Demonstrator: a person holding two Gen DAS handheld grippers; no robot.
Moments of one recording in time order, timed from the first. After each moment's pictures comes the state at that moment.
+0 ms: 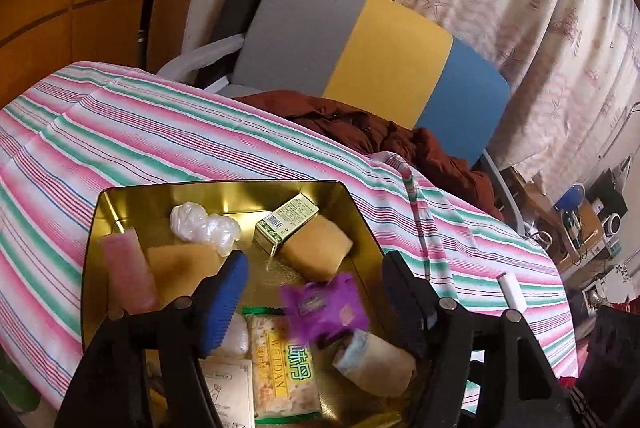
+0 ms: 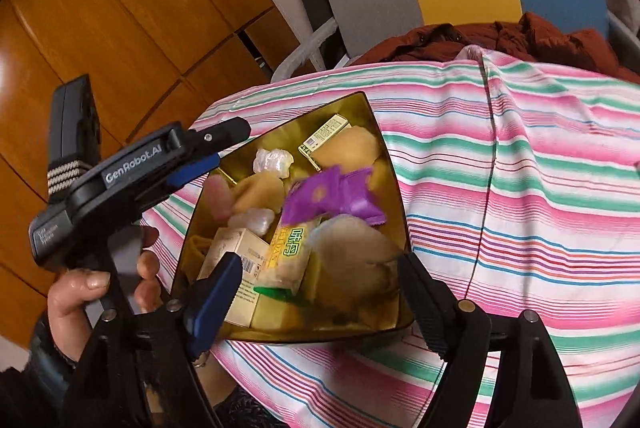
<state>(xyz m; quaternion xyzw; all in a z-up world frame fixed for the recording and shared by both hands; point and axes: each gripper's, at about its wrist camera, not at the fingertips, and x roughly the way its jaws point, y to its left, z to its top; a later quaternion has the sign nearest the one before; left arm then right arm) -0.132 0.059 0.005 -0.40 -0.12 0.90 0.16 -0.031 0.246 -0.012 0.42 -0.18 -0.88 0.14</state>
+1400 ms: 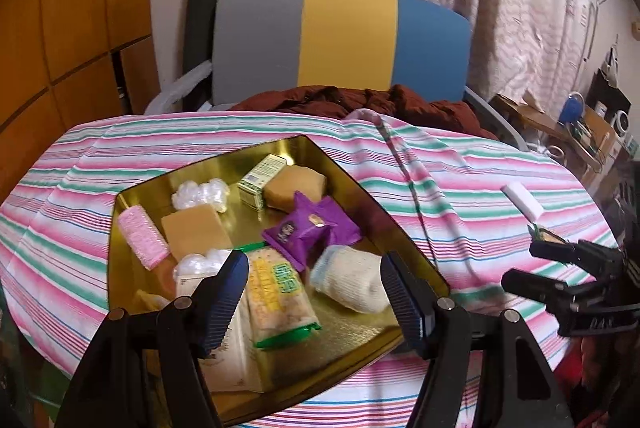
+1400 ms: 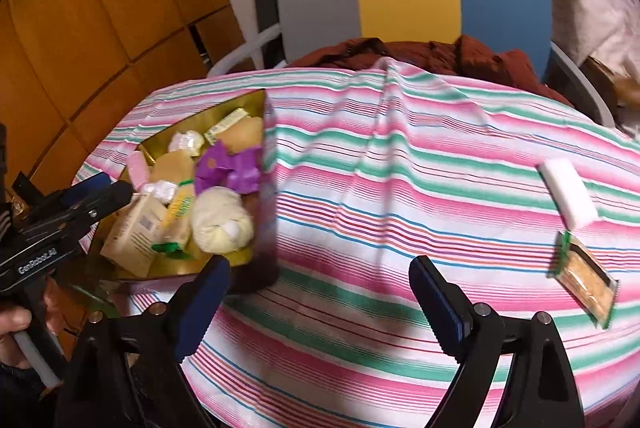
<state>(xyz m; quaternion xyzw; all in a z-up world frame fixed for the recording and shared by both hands) -0.038 0.096 0.001 -0.37 0.03 0.91 0.19 0.013 0.319 -0.020 0.43 -0.09 -0.90 0.05</state>
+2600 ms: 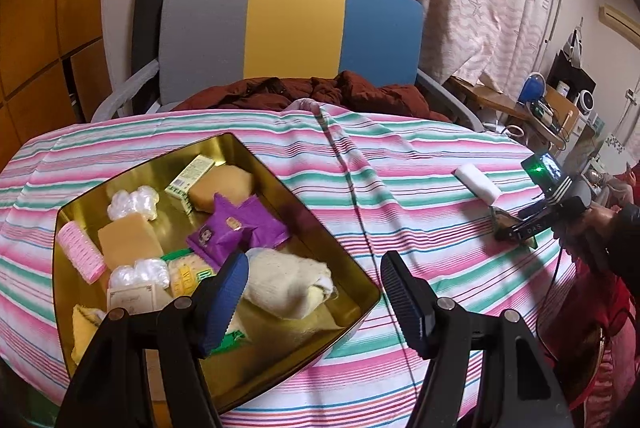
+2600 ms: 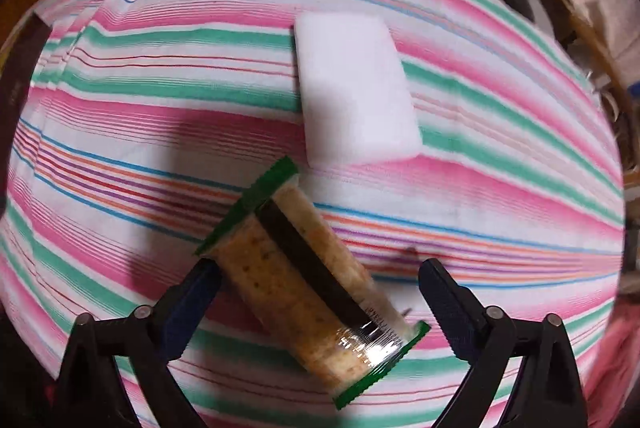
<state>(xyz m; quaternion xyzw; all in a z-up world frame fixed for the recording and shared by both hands) -0.034 0.143 0.004 -0.38 0.04 0.88 0.27 -0.030 0.559 -0.105 0.65 -0.02 -0.76 -0.05</state>
